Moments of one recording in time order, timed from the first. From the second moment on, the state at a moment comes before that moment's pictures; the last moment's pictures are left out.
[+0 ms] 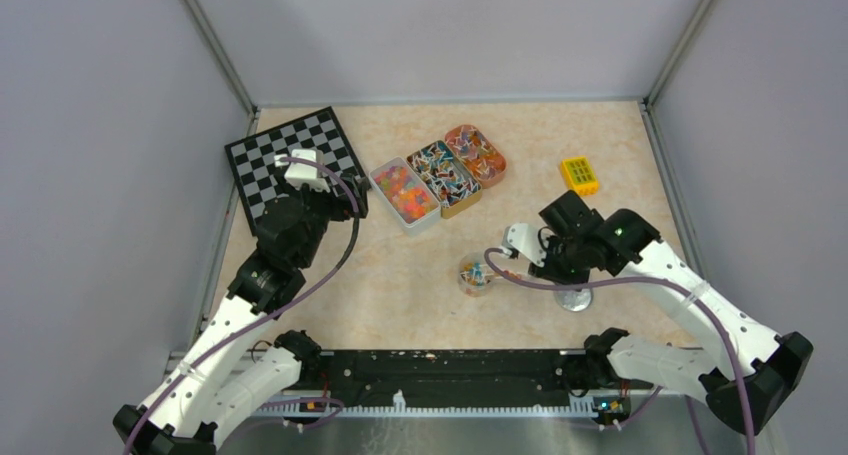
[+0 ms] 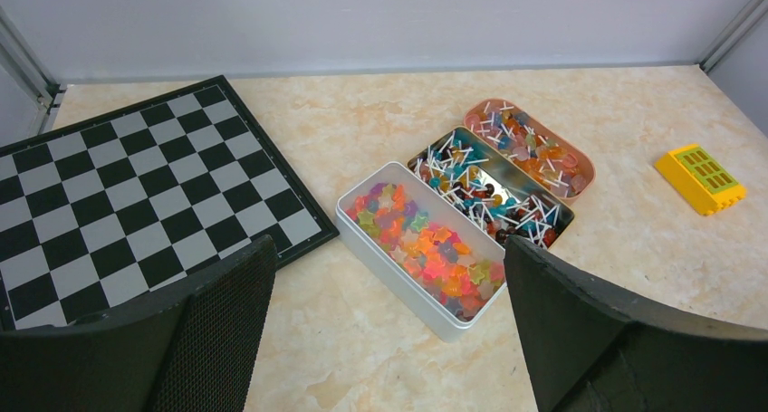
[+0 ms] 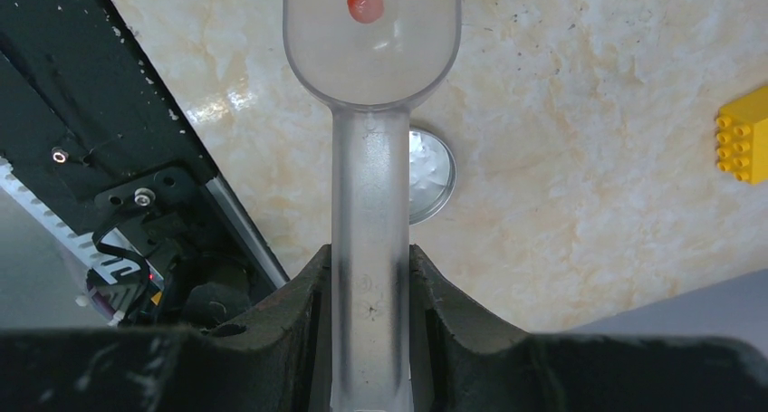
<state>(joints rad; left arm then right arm) -0.50 0.73 0.77 -0.10 -0.28 -0.16 0.67 1.02 1.04 -1.27 -0.02 -0.62</state>
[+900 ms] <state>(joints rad) -0.50 0.73 0.77 -0.10 -0.28 -0.16 0.71 1.10 1.13 -1.31 0.03 -0.58</state>
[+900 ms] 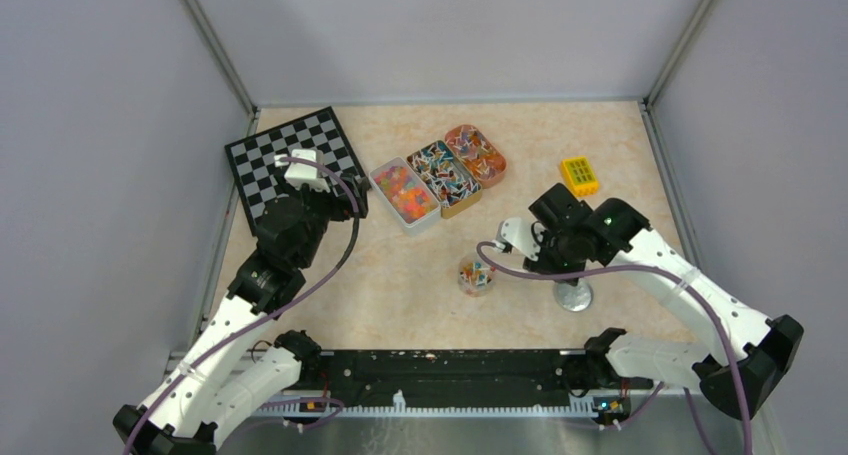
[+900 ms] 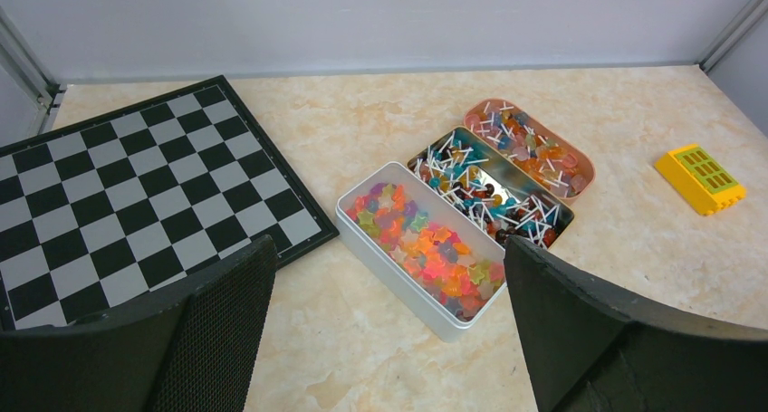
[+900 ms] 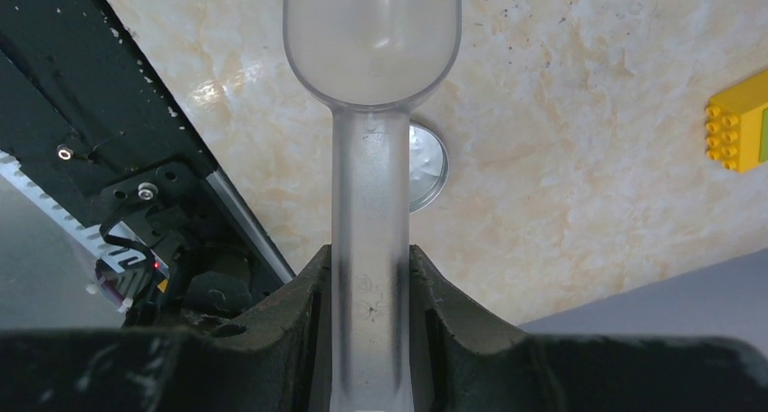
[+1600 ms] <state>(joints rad) -0.50 0.73 0.77 -0.10 -0.27 -0.16 0.72 1.11 1.25 -1.31 -0.02 -0.52</state>
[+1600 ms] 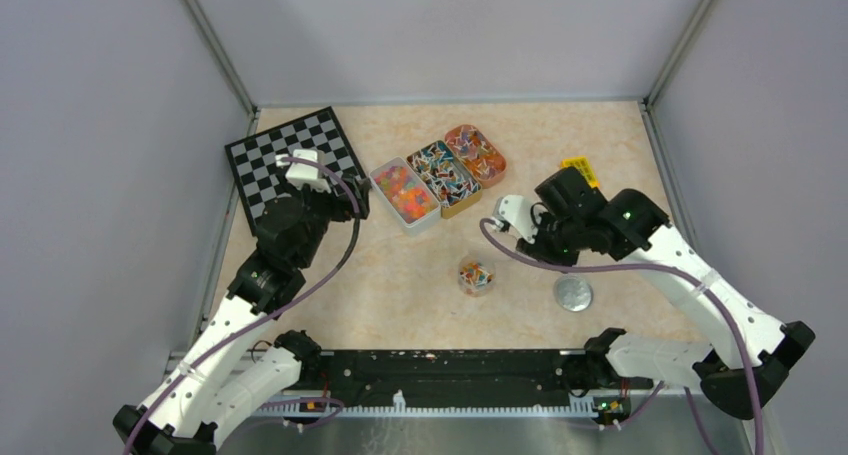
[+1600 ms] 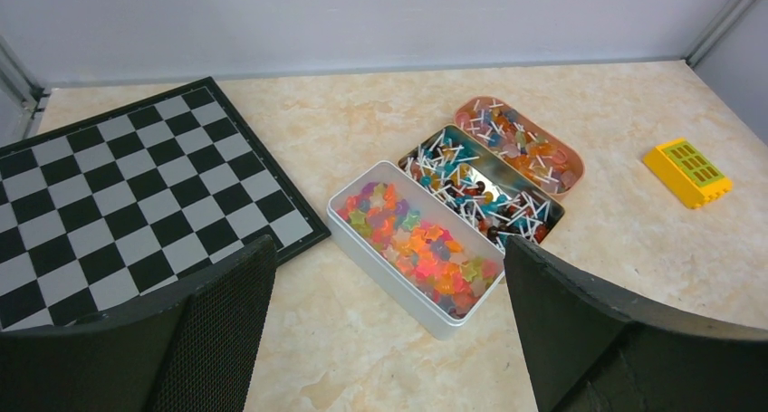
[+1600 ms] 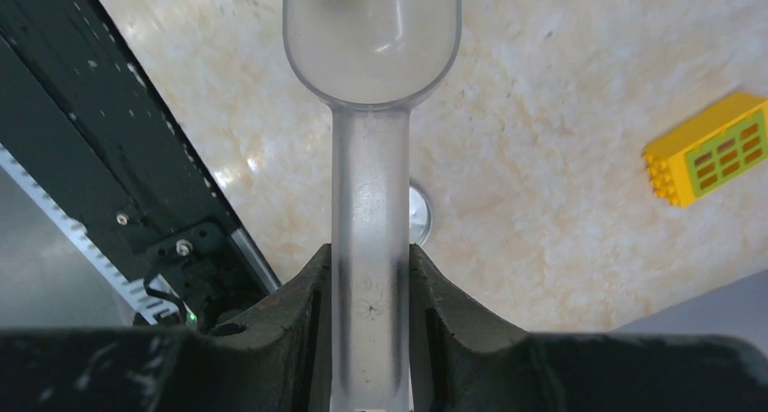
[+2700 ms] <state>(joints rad) -0.52 0.97 0.74 0.05 0.44 -0.16 0.73 0.88 1.17 -0.72 -0.38 -0.29</state>
